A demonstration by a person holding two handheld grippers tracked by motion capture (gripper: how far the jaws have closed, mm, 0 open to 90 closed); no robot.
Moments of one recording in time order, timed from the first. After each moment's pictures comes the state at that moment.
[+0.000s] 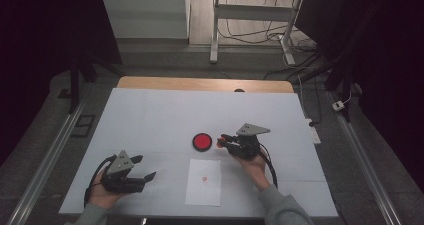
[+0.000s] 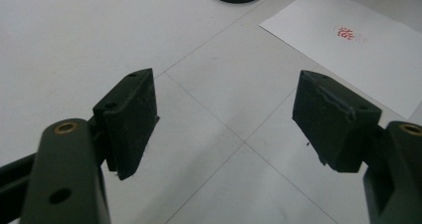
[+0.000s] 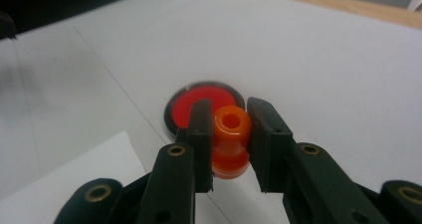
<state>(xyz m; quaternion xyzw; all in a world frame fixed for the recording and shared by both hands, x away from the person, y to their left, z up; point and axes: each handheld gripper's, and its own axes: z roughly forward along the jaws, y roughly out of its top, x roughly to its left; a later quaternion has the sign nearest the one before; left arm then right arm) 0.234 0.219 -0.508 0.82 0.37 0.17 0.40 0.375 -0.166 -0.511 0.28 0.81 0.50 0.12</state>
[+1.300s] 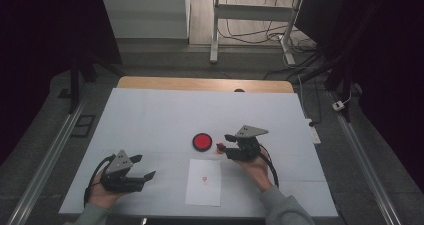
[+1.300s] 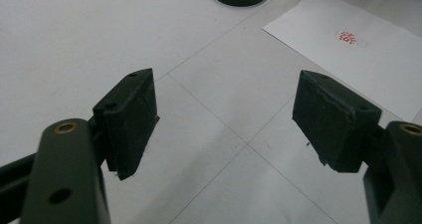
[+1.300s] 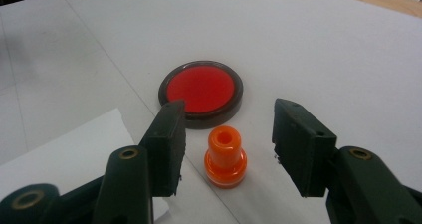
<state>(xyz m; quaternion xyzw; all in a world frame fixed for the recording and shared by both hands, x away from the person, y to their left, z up) 0.235 0.222 -0.510 0.82 0.37 0.17 0.41 0.372 -0.168 -0.513 0.27 0.83 0.48 0.13</state>
